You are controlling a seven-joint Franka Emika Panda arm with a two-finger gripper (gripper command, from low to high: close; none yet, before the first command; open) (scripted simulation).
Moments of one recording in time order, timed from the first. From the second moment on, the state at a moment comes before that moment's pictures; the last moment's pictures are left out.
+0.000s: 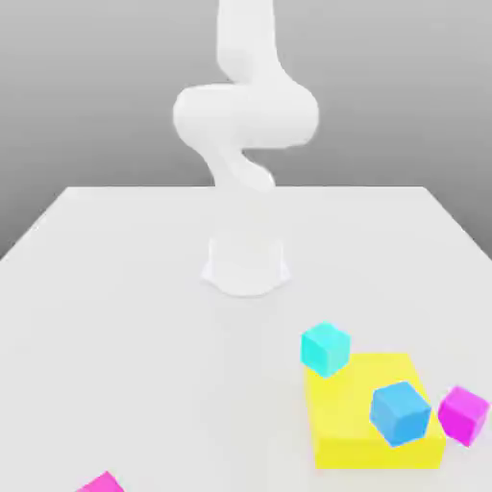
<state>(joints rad) -0.03 -0.71 0.01 -2.29 0.00 2.32 0.84</state>
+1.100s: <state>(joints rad) -0.24 0.49 -0.04 -2.16 0.04 2.66 1.29</state>
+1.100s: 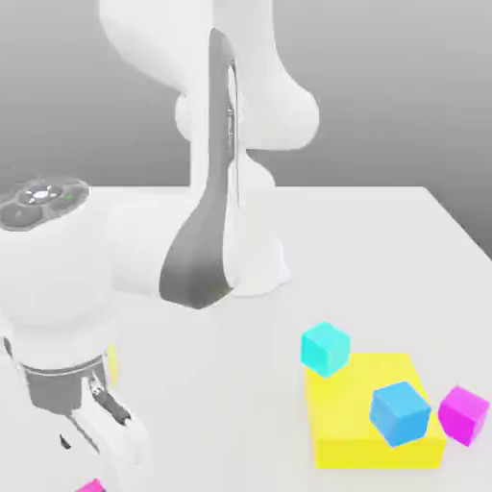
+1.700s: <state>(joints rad) -0.13 0.27 0.07 -2.27 0.03 2.55 1.23</state>
